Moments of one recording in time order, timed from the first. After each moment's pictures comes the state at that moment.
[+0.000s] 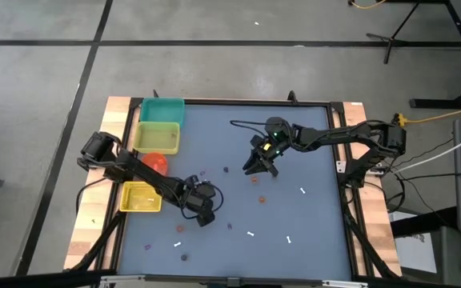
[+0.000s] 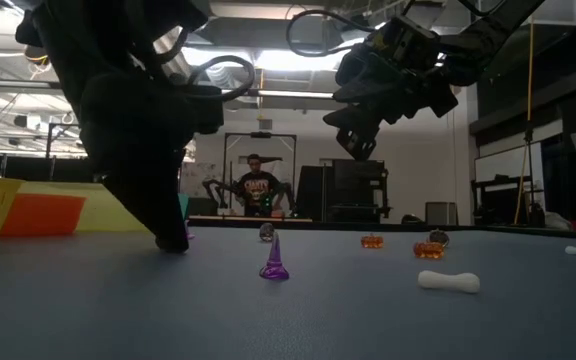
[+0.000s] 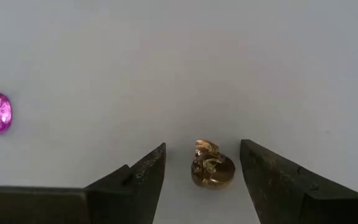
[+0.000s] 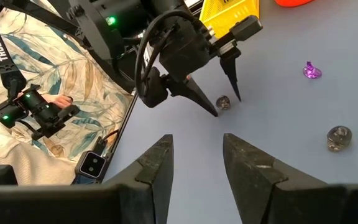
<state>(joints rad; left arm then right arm) -0.36 1.78 0.91 -0.32 -0.33 -0.78 -0.28 1.59 0.81 0.28 -0.84 0.28</state>
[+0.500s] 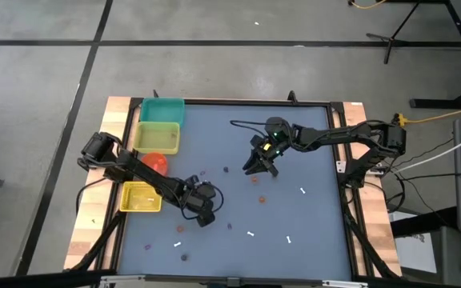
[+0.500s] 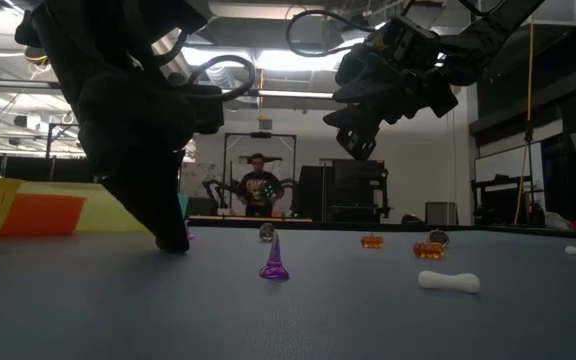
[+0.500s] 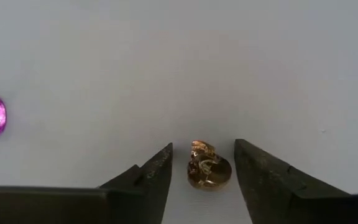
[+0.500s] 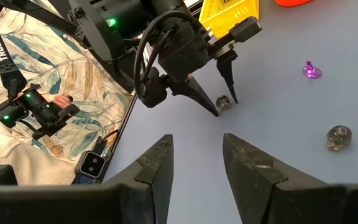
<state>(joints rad) -0.37 1.79 0.91 -0.33 -0.32 -0.78 -0.27 1.59 0.81 0.28 -0.84 0.28</state>
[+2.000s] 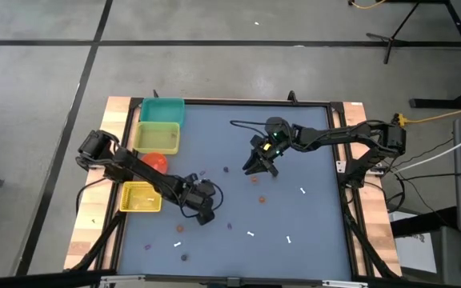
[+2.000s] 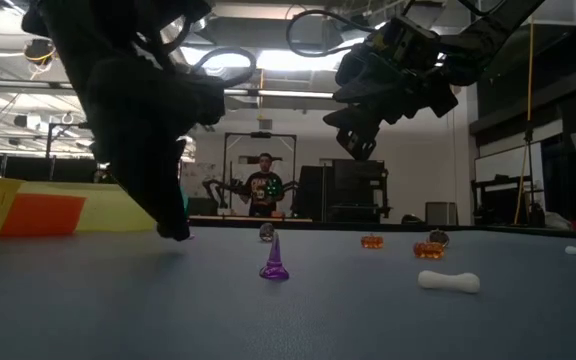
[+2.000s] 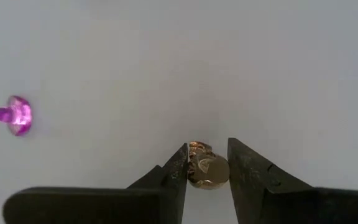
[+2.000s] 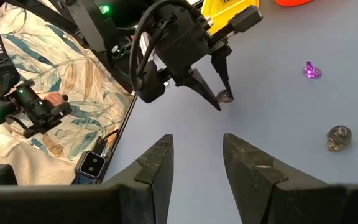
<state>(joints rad) -0.35 1.74 0.93 -0.37 -0.32 -0.77 -0.27 1.59 0.81 0.28 -0.84 0.28</state>
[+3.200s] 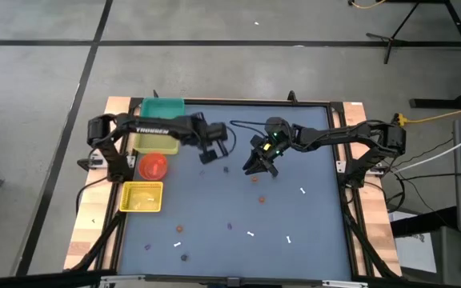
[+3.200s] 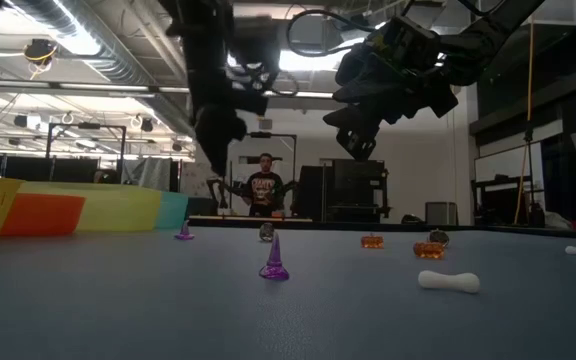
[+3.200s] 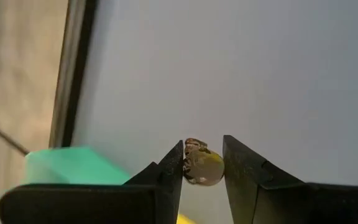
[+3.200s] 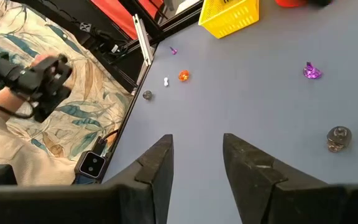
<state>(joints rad) 0.25 1.74 1.29 -0.88 -0.47 -0.02 -0.27 1.59 0.81 0.28 -0.84 0.28</state>
